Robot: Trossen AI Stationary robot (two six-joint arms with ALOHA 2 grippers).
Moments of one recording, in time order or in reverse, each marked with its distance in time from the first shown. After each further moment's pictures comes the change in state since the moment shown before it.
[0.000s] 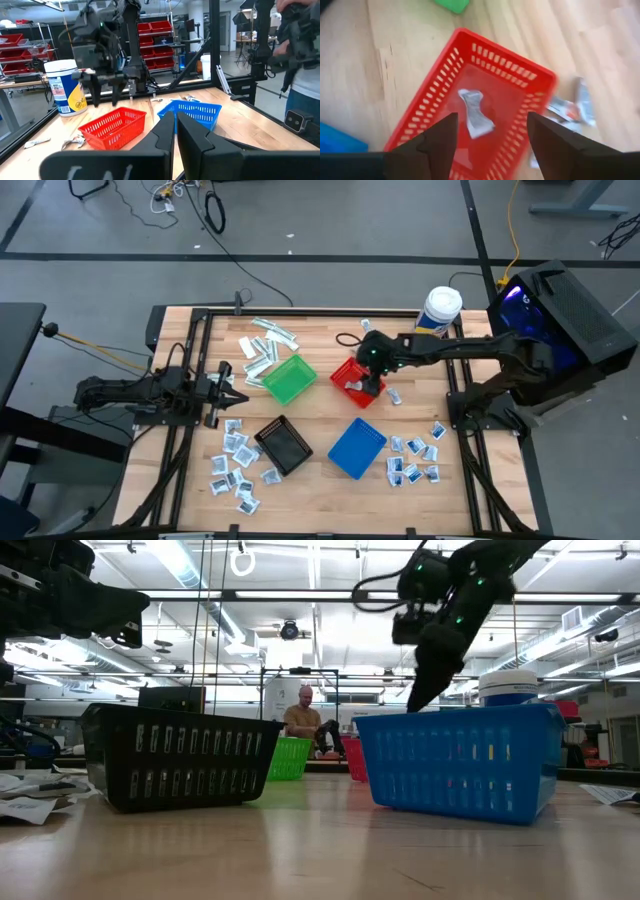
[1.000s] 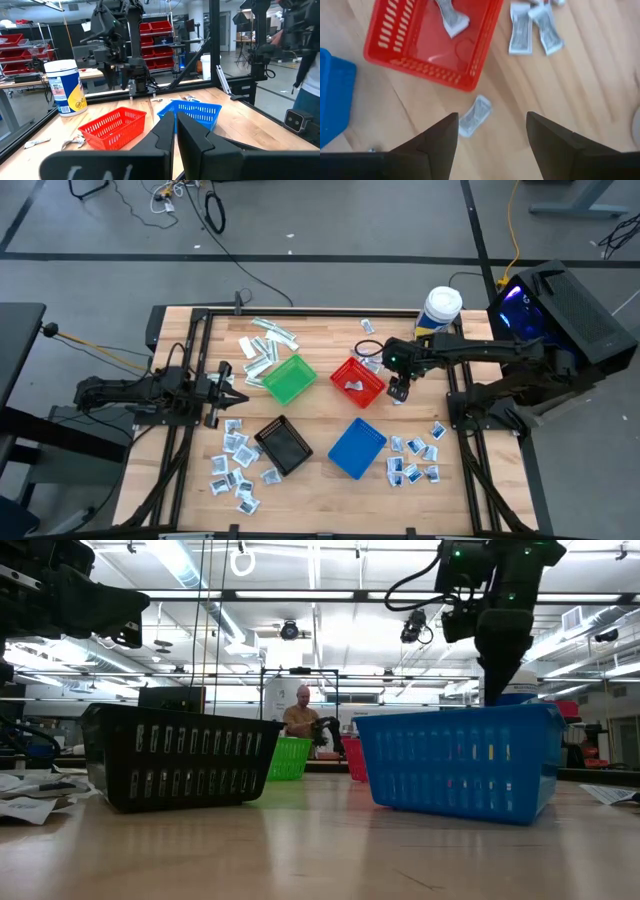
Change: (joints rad) left arm 0.000 0.000 0.000 0.000 0.000 0.000; right arm 0.048 -0.165 0.000 -0.463 0.084 0.244
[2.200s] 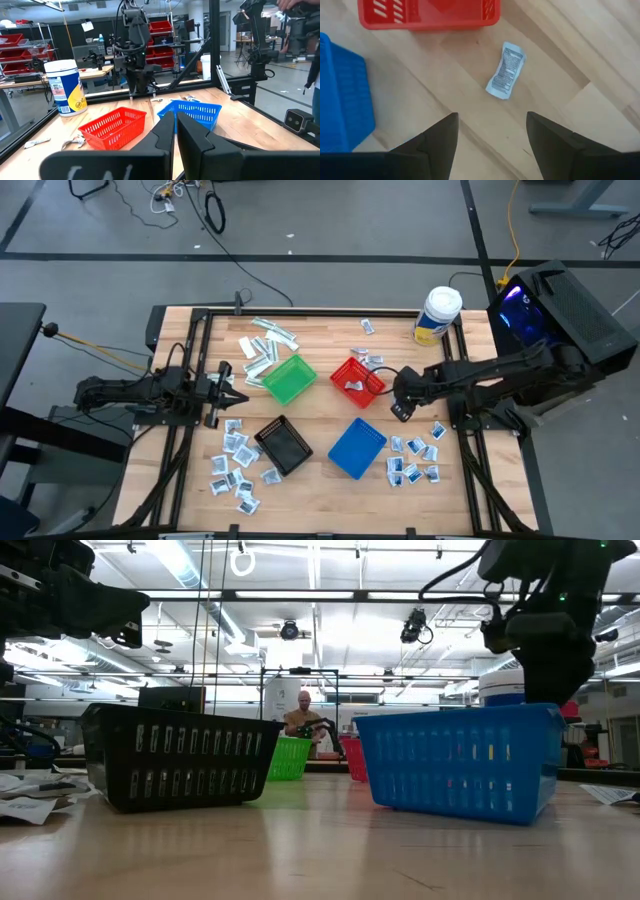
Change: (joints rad) left arm 0.000 0.000 0.000 0.000 0.000 0.000; right arm 0.296 -0.124 -0.213 0.077 0.095 0.626
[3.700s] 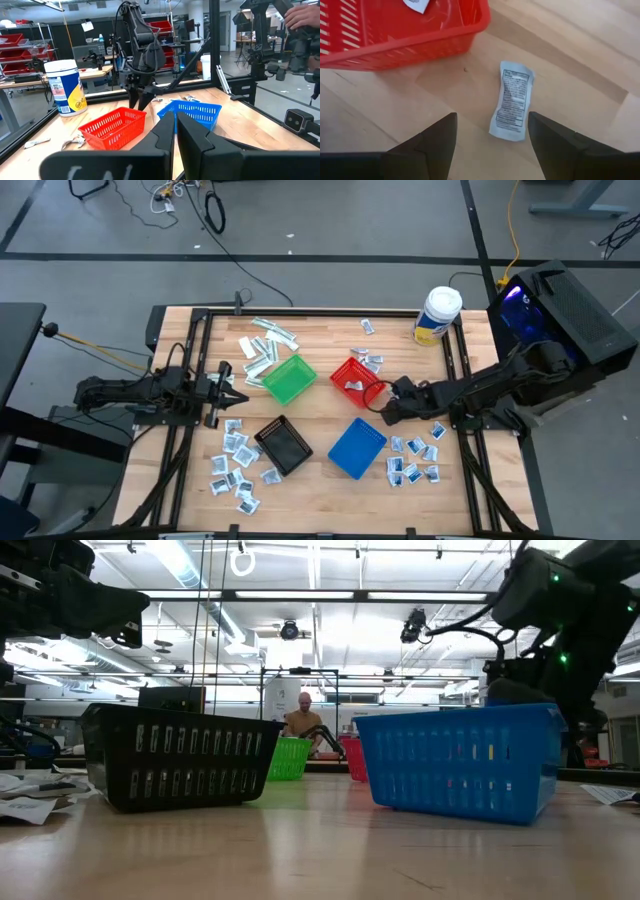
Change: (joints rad) left arm 0.000 0.000 0.000 0.000 0.000 0.000; right arm 0.133 0.165 -0.215 0.396 0.263 0.277
